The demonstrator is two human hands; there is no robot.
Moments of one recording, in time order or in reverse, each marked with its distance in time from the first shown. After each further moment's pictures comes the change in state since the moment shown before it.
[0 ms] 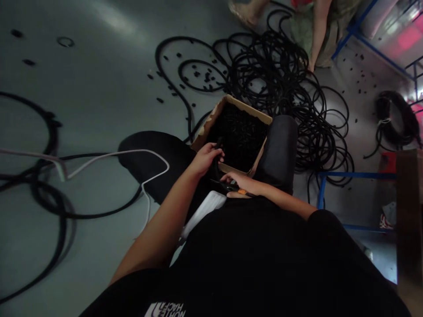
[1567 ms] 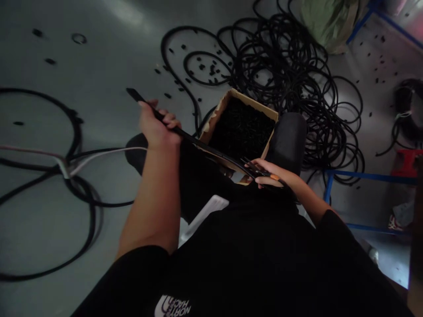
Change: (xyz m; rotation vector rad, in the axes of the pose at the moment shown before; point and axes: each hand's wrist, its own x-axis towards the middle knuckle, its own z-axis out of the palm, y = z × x) left_hand 0.088 0.071 -0.102 -0.366 0.403 0.381; right_hand -0.066 -0.054 -0.080 0.332 -0.016 0.102
